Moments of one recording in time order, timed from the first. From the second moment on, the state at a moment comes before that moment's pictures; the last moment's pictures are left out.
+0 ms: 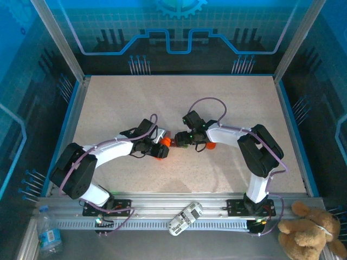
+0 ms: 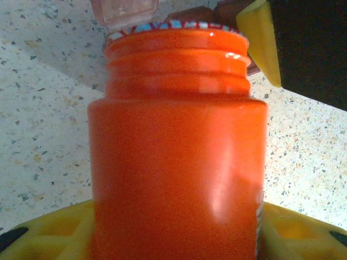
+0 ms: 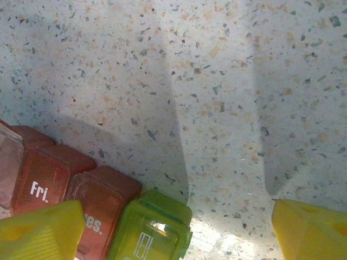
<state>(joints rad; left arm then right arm) -0.52 1.52 0.79 -0.38 0.29 -0.27 0.65 1.82 1.09 -0.38 -0.04 0.46</state>
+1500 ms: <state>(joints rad) -0.48 1.60 0.91 -0.54 0.37 -0.27 0.64 1.83 1.09 -0.37 -0.06 0.47</state>
